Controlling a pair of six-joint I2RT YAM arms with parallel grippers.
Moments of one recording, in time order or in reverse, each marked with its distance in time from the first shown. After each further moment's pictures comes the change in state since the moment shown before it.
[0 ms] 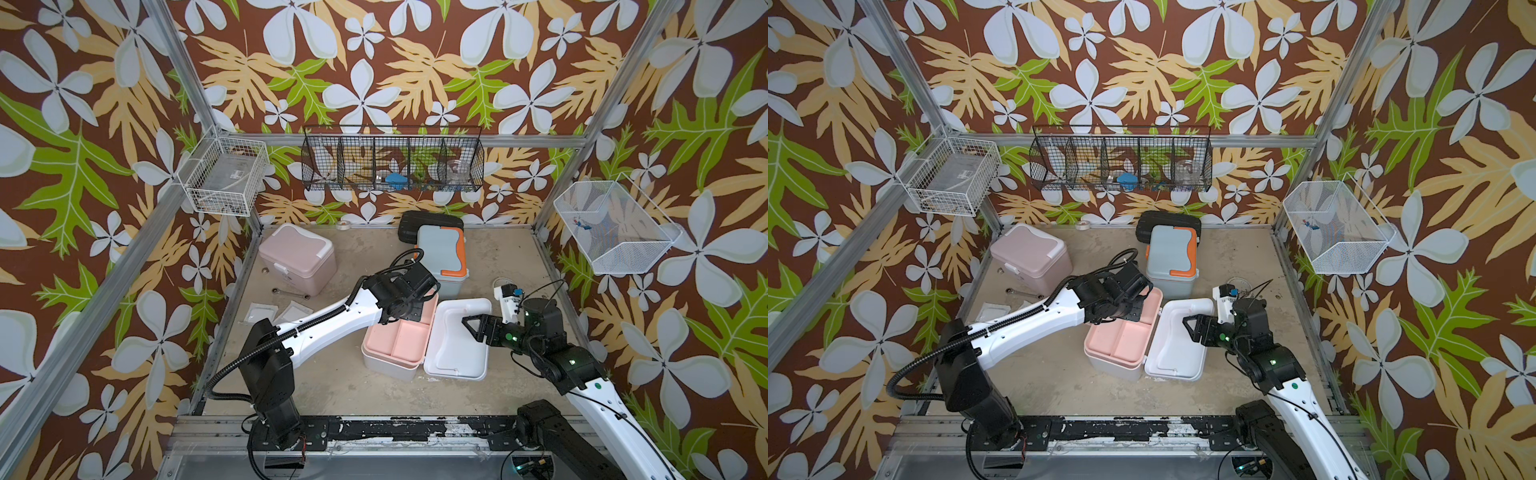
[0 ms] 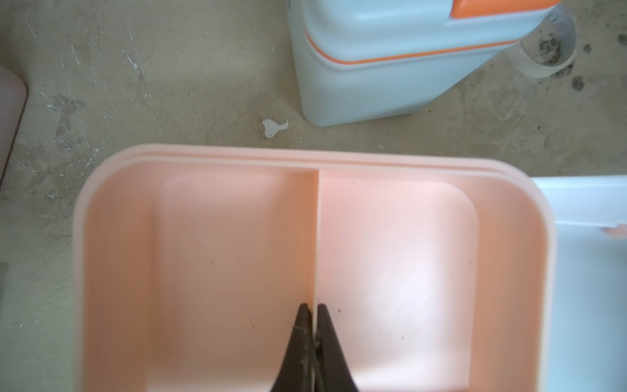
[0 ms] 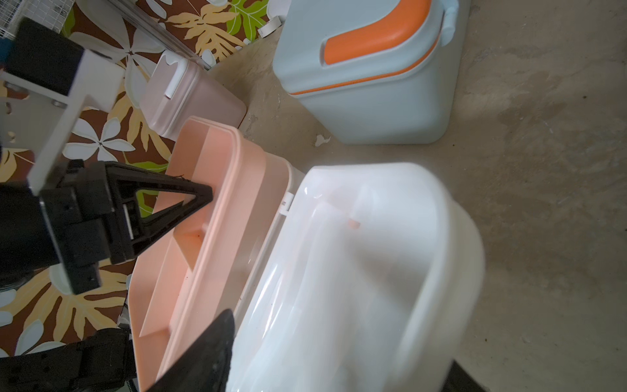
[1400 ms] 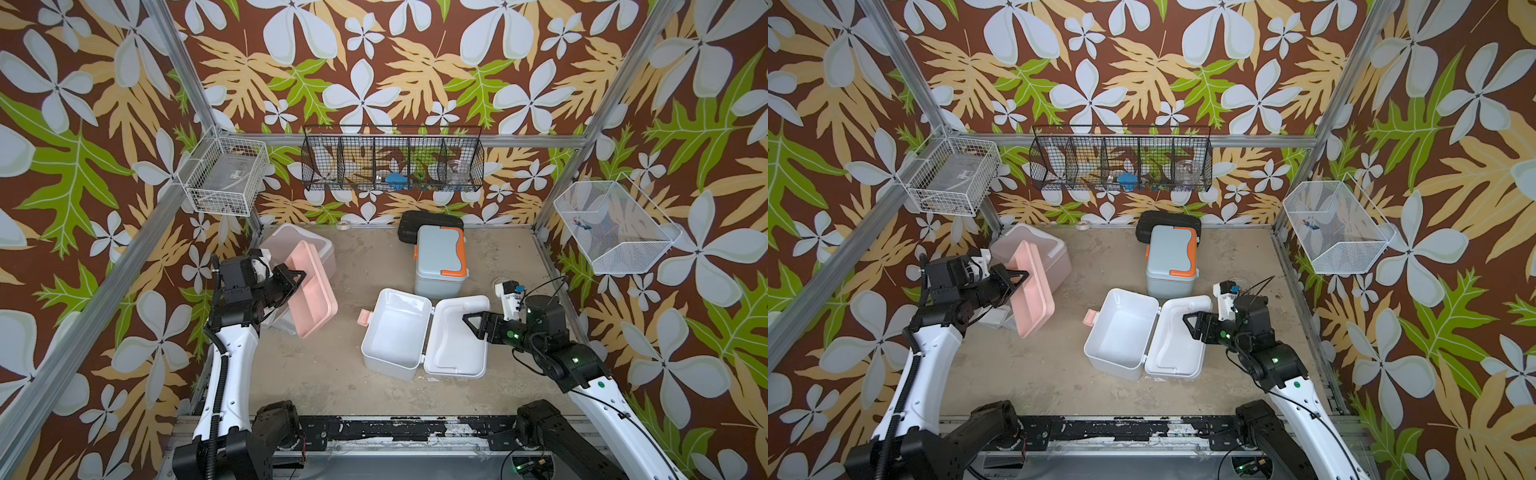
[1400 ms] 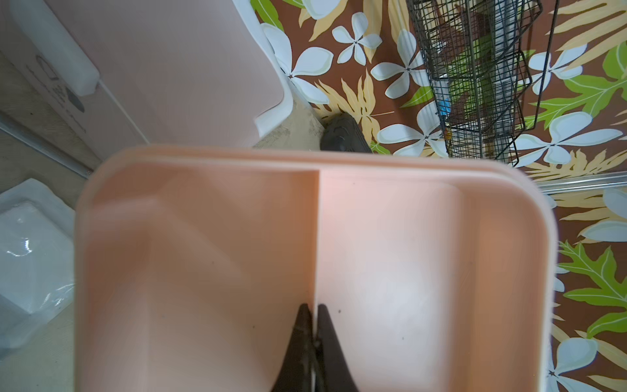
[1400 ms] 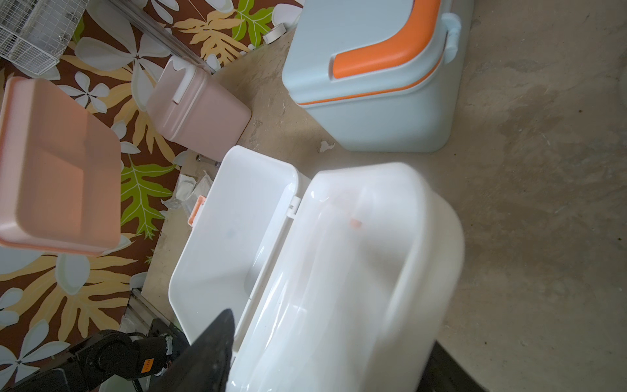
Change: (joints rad) left arm 1.141 -0.616 -0.546 0.385 0.895 -0.102; right arm 0.000 0.015 0.047 -0.023 0.000 -0.005
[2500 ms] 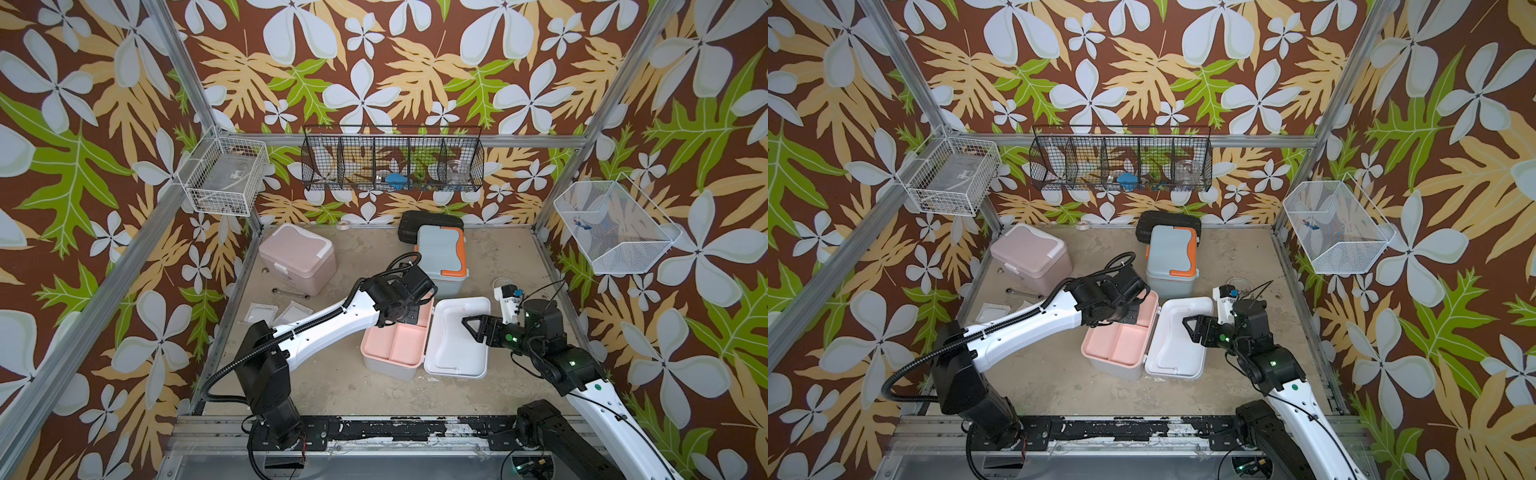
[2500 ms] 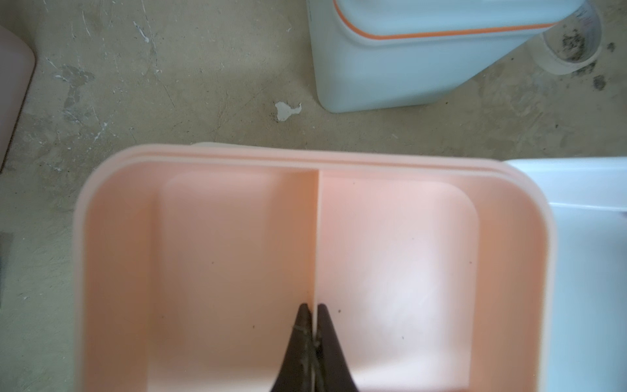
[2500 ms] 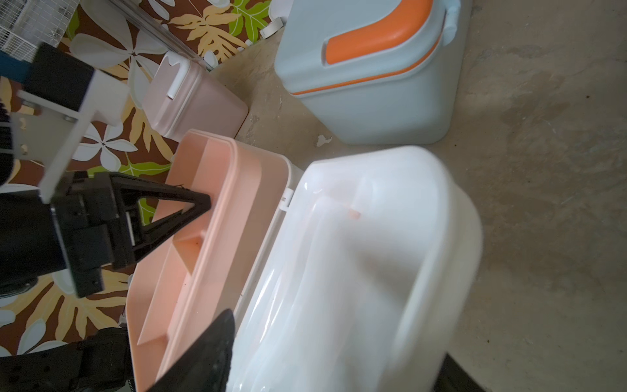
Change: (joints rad) left arm -1.141 0.620 0.499 -0.412 -0.906 0.049; right arm 0.000 -0.024 -0.052 0.031 -0.003 0.008
